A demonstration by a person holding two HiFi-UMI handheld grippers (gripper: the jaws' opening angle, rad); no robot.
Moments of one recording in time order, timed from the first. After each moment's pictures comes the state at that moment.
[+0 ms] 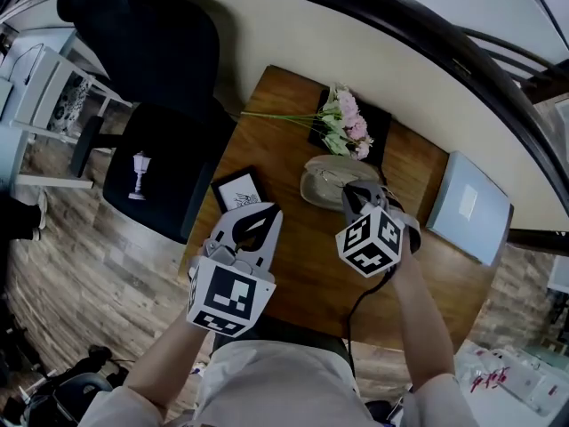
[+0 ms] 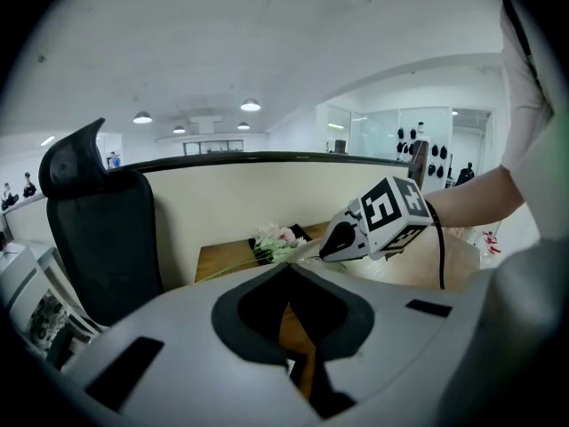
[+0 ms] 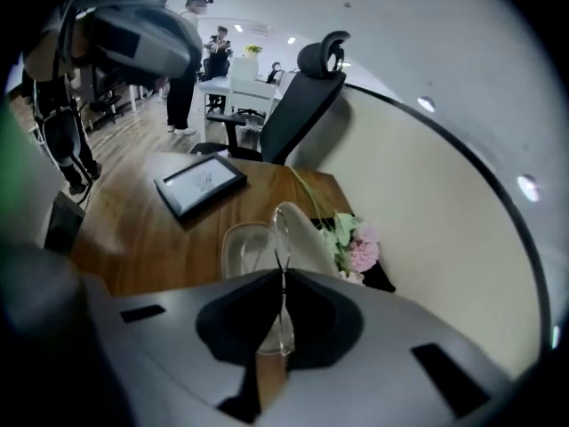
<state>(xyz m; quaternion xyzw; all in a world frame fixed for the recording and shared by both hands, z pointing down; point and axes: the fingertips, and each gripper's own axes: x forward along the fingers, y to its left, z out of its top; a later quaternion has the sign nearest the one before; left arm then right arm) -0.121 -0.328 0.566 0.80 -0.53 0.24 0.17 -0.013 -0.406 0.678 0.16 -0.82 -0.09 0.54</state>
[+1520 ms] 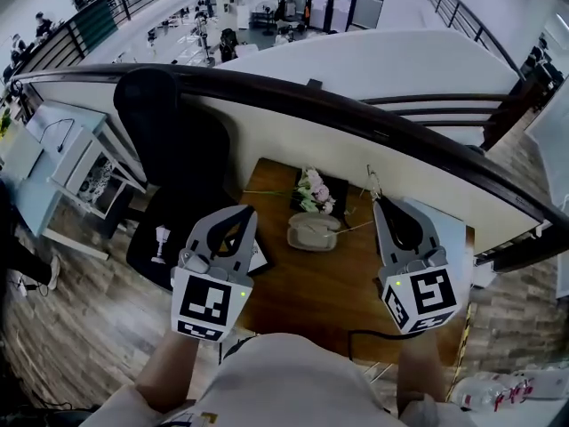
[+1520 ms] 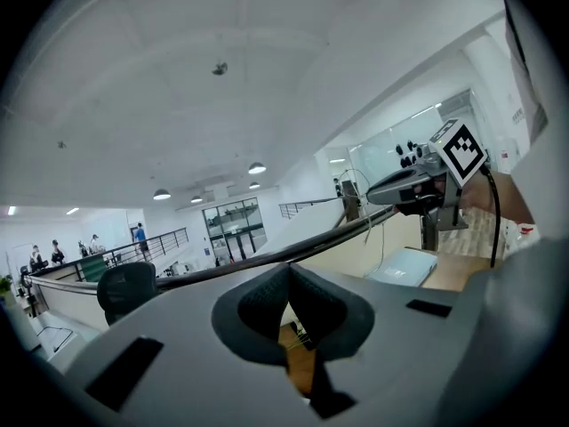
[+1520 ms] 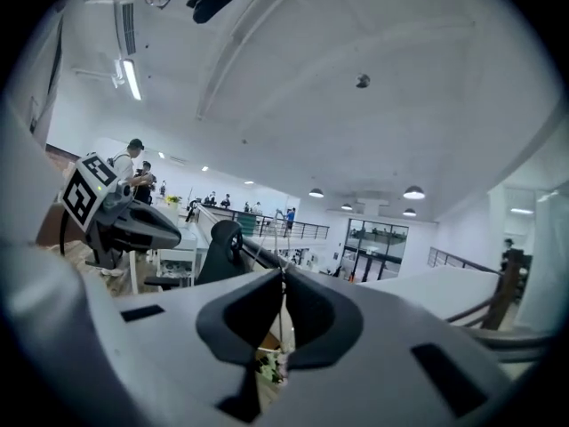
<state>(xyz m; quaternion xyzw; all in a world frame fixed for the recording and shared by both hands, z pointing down) -0.131 -0.293 0.297 0.78 -0.60 0.17 -0.02 0.046 -0.352 0.268 0.40 -0.91 -0.06 0.13</state>
